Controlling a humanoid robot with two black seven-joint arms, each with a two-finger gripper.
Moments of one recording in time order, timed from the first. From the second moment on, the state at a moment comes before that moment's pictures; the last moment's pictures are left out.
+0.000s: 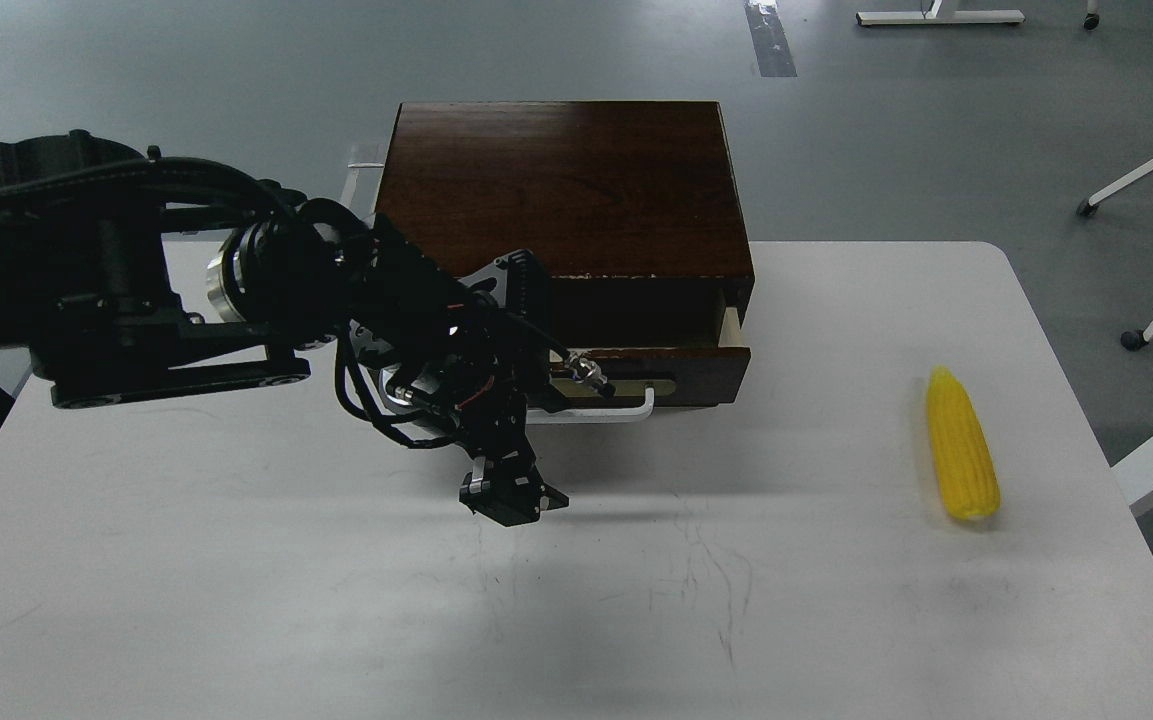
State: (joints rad) left arm -1.57 0.45 0.23 -1.51 1.94 -0.49 -0.47; right arm 0.90 -0.63 0.67 0.29 0.38 0.49 0.19
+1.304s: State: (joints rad) left arm -1.33 0.93 -0.24 -0.94 0.23 -0.49 -0.47; right arm 1.26 -0.79 0.05 0.29 -0.04 0.49 0.19
